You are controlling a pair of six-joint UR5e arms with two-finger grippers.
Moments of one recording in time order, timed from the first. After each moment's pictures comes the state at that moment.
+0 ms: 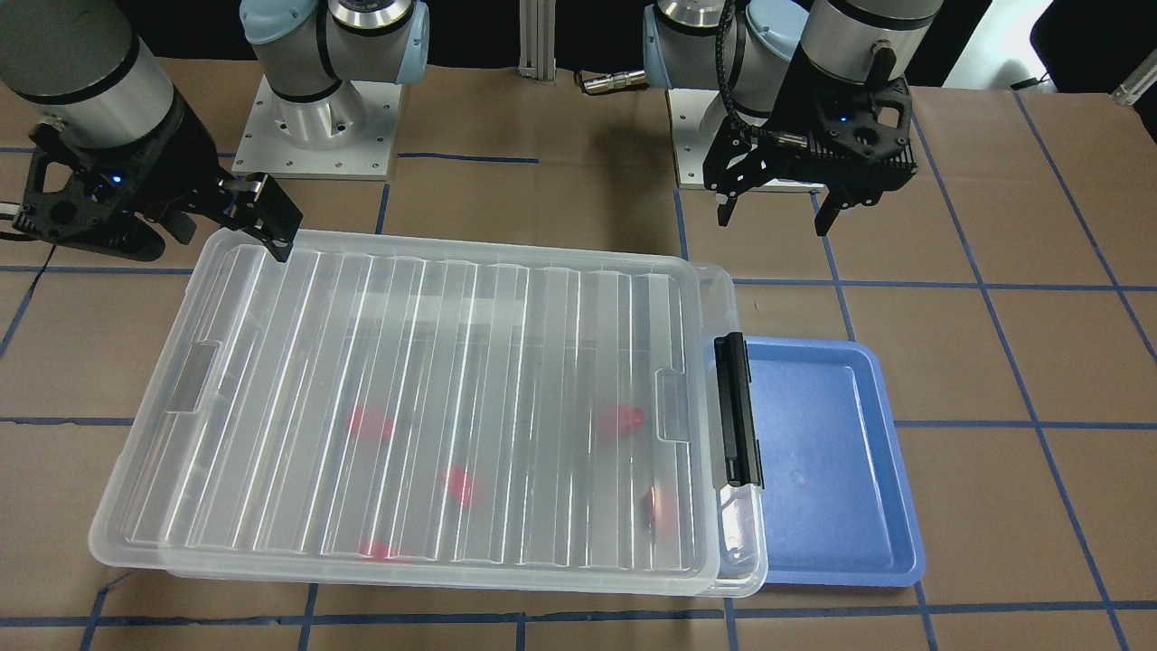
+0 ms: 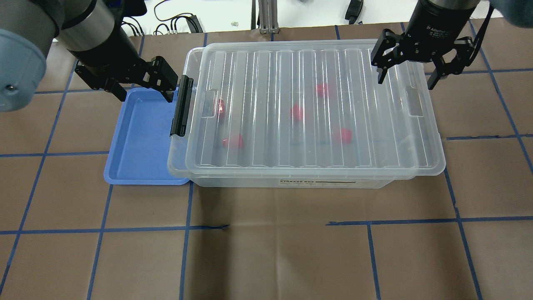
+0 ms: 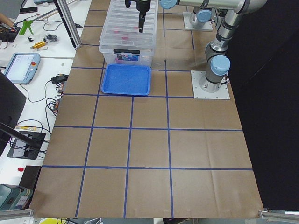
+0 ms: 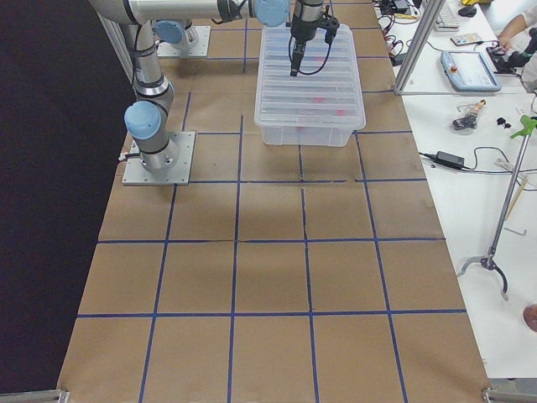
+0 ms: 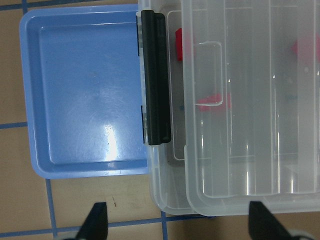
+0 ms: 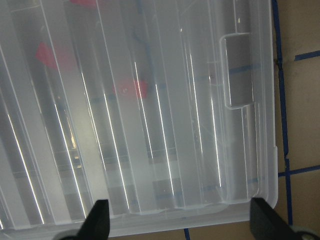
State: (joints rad) left arm -1.60 -1.54 -1.57 -1.54 1.55 0.06; right arm 1.52 -1.47 1.43 -1.43 -1.55 0.15
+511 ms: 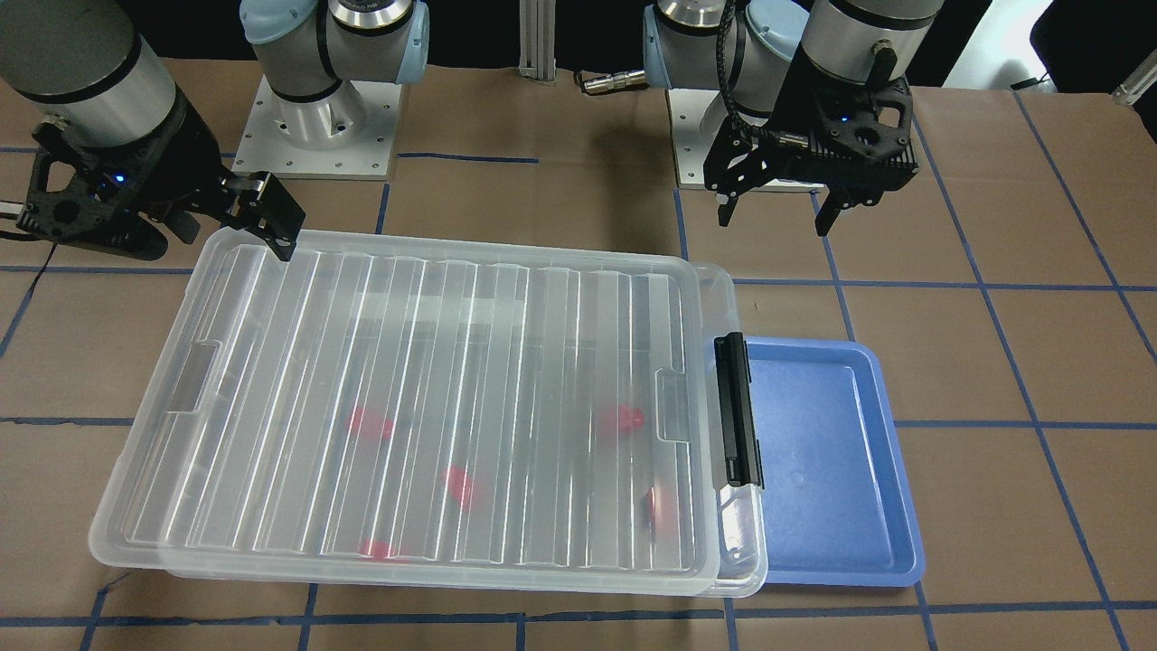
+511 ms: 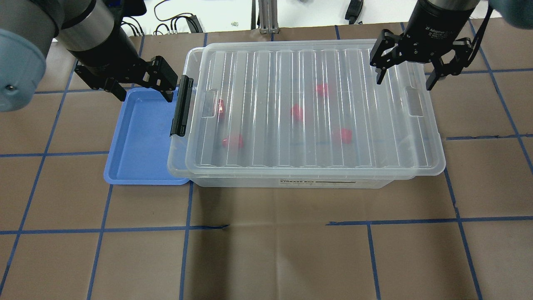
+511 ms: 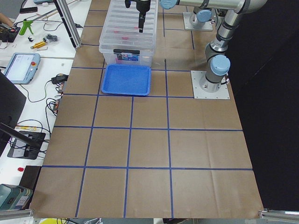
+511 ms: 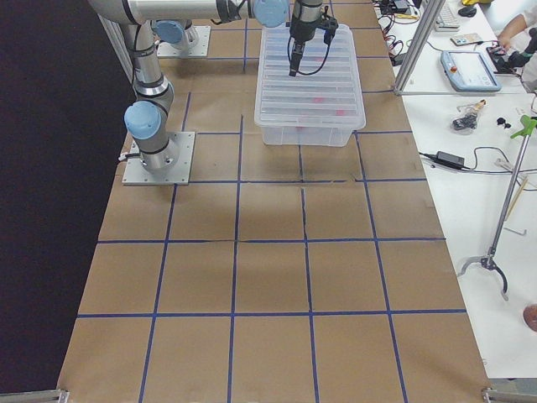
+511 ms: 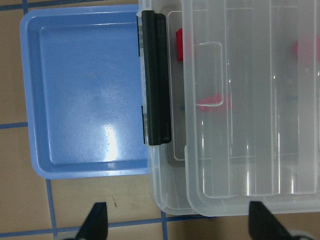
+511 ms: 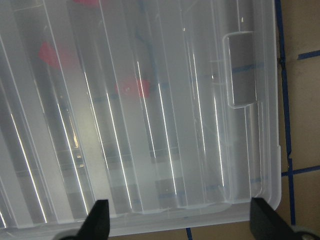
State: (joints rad) left arm -1.60 -1.54 -1.57 -1.53 1.55 0.06; right arm 1.52 -1.47 1.43 -1.43 -1.54 0.15
